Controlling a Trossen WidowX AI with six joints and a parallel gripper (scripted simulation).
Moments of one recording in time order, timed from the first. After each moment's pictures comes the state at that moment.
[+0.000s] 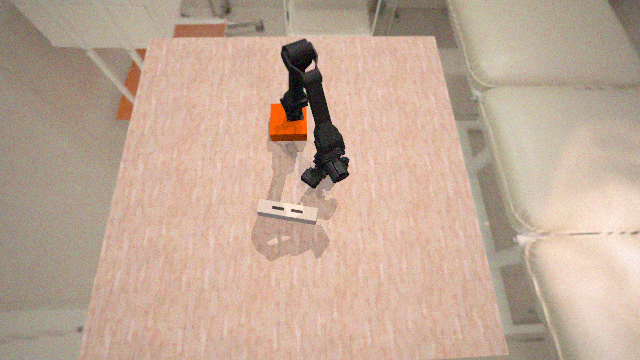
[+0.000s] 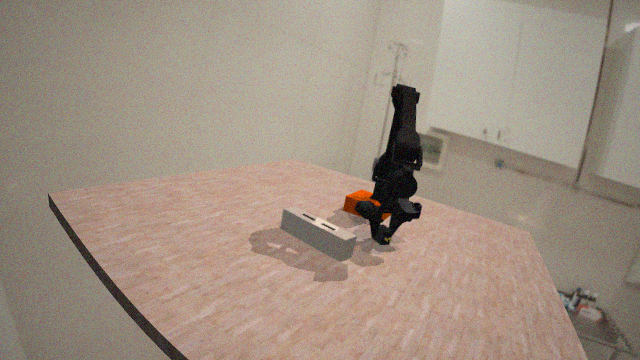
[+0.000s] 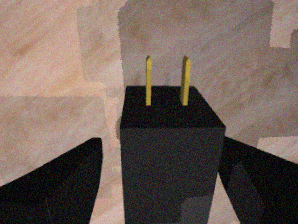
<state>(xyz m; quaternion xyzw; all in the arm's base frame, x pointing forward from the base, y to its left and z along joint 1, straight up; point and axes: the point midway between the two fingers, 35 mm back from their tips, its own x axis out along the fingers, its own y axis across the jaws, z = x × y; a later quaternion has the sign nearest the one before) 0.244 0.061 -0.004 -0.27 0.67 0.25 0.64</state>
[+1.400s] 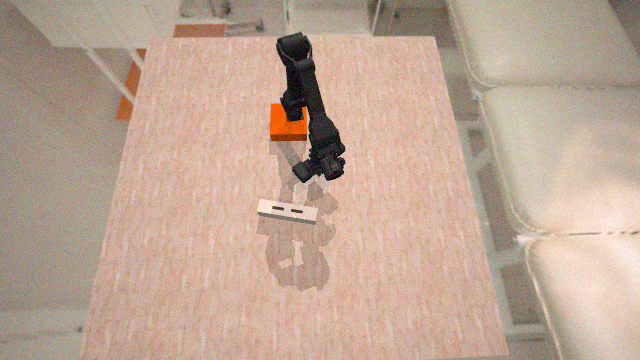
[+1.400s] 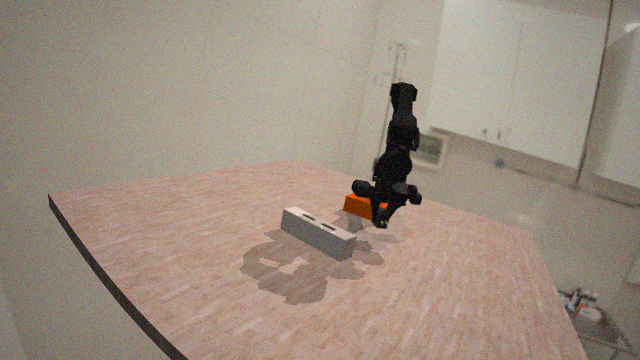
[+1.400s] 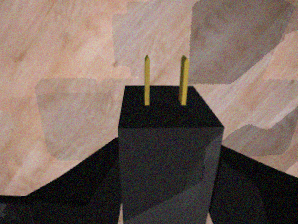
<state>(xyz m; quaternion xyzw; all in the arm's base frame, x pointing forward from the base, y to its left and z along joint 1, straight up) 0.248 0.045 0.042 -0.19 0.70 0.17 0.67</state>
